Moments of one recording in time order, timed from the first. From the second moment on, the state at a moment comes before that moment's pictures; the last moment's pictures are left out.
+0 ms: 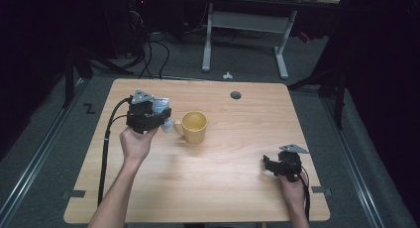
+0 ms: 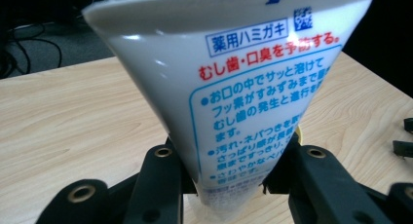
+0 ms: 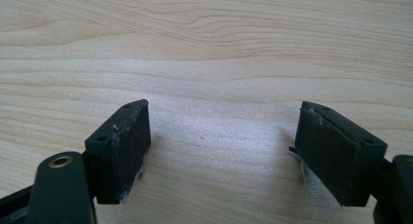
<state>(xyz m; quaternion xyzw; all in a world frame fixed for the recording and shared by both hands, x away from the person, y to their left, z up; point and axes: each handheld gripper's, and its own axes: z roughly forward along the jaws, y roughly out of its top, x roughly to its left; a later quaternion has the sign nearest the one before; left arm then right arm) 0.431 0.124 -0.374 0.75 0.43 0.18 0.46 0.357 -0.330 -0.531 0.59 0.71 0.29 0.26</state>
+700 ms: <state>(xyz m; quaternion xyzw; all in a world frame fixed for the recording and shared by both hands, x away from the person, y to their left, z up) 0.441 0.097 -0.358 0.77 0.41 0.17 0.47 0.357 -0.330 -0.531 0.59 0.71 0.29 0.26</state>
